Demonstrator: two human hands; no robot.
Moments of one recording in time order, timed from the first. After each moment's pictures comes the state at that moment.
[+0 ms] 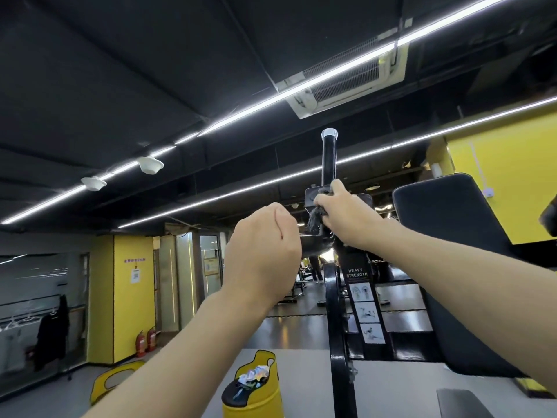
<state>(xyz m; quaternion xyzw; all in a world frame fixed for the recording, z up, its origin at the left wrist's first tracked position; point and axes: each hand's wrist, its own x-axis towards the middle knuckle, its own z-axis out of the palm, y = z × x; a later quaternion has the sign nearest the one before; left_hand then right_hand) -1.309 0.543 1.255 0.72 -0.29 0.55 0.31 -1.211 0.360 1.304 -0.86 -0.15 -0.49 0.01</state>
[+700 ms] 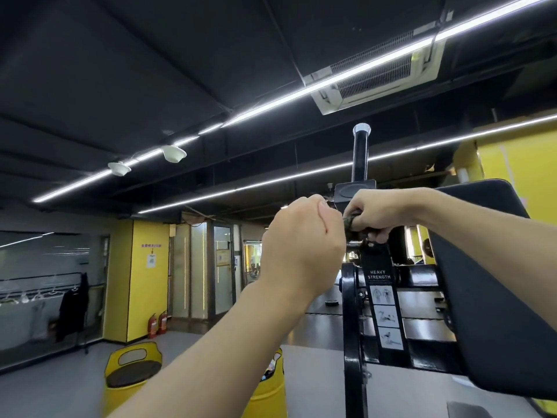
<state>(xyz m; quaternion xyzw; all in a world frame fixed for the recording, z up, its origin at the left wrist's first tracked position) -1.311 0.541 1.253 0.71 -0.30 0.56 0.30 -1.227 0.361 1.336 -0.93 -0.20 -0.15 0.26</state>
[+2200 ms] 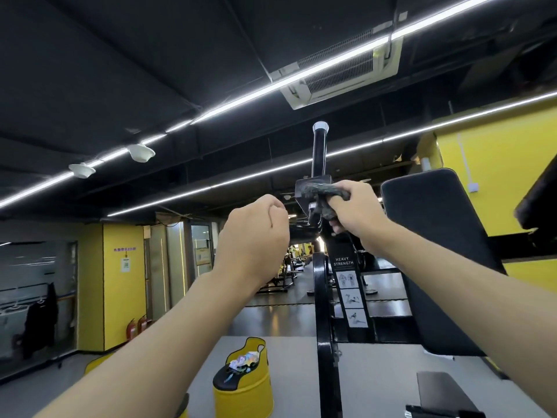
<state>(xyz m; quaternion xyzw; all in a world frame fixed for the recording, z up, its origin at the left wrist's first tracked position) -1.319 0.543 1.256 0.75 -0.28 0.51 0.30 -1.275 0.358 1.276 -0.71 -0.19 -0.39 0.55</state>
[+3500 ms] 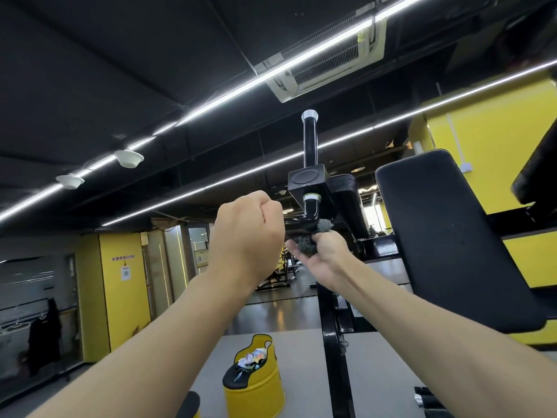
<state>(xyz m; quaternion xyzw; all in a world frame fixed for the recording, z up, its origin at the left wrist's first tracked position) -1.307 0.541 1.259 0.74 -0.28 0.54 0.30 -1.197 0.412 1.224 -0.33 -0.10 -0.12 0.93</state>
